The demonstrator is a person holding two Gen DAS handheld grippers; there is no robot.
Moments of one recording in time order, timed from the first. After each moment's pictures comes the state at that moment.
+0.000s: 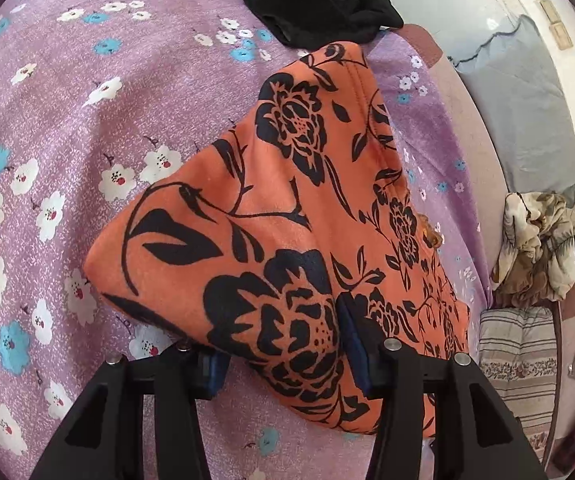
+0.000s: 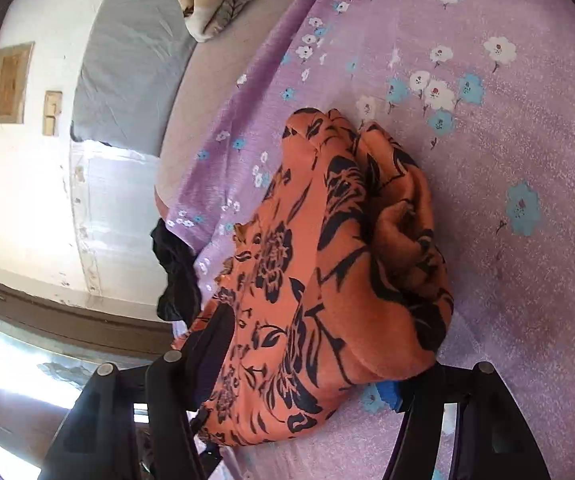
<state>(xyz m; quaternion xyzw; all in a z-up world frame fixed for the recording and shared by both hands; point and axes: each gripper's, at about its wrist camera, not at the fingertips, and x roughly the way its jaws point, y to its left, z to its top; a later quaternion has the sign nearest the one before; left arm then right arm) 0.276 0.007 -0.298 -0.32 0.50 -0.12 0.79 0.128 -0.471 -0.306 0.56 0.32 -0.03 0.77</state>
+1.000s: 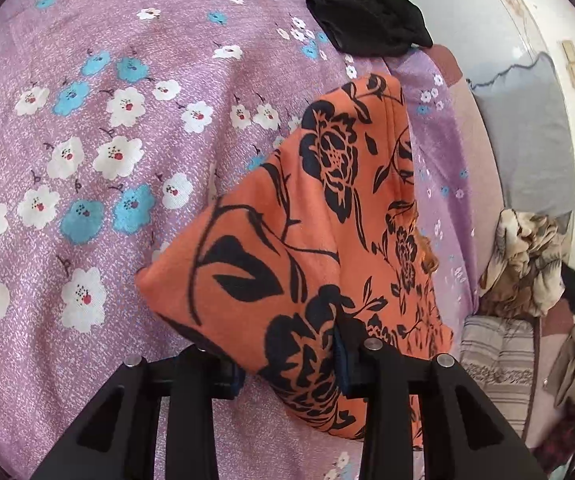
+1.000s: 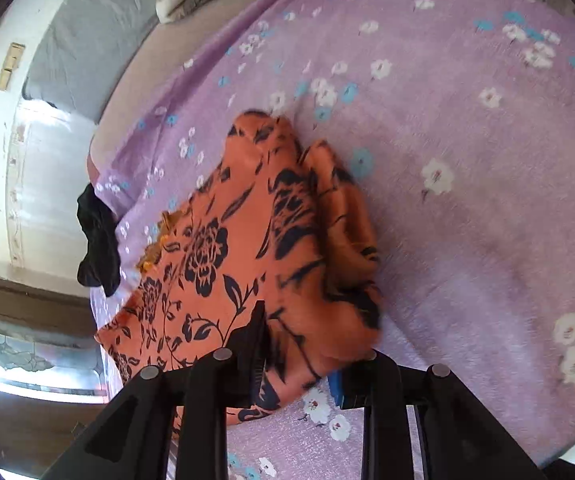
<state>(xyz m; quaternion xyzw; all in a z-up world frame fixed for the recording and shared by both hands) 0.220 0.061 -0.298 -0.39 0.52 -0.10 0.75 0.031 -0.470 -0.261 0.46 0.38 -0.17 0.79</state>
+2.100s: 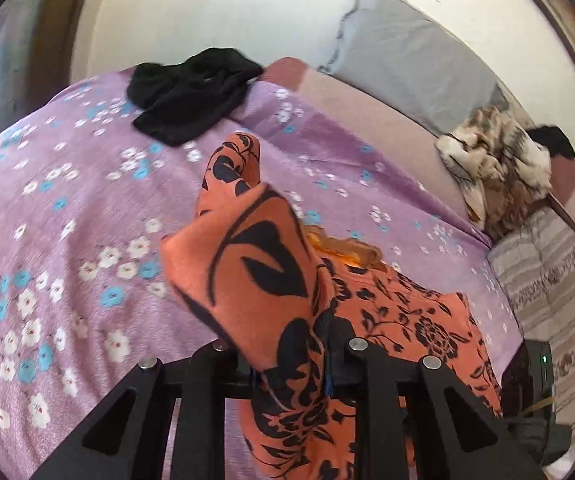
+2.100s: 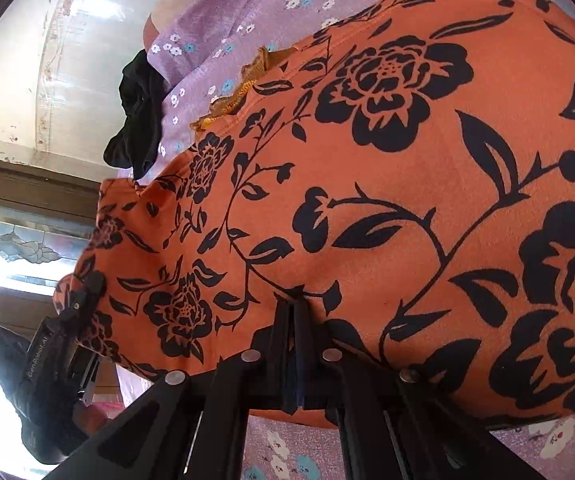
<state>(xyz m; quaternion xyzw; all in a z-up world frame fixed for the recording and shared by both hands) 0.203 -0.059 -0.214 -0.11 0.36 -0.21 0.90 0.136 -0.362 -0.317 0.44 0.49 0.05 0.75</state>
